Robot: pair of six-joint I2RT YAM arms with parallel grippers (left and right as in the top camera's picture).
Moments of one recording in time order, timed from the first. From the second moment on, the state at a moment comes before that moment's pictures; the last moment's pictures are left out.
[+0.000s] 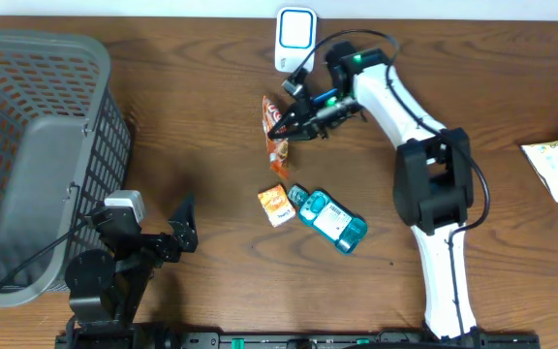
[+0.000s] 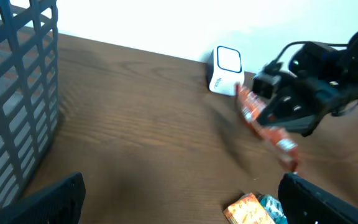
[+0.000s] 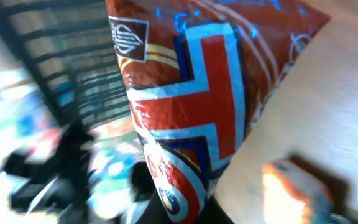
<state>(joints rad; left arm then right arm) 0.05 0.29 0.44 -0.45 0.26 -0.23 0.32 2.45 2.07 -1.27 -1.29 -0.05</state>
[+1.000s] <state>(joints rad) 0.05 0.29 0.44 -0.45 0.26 -0.23 0.34 2.44 2.07 -1.67 -1.53 -0.59</state>
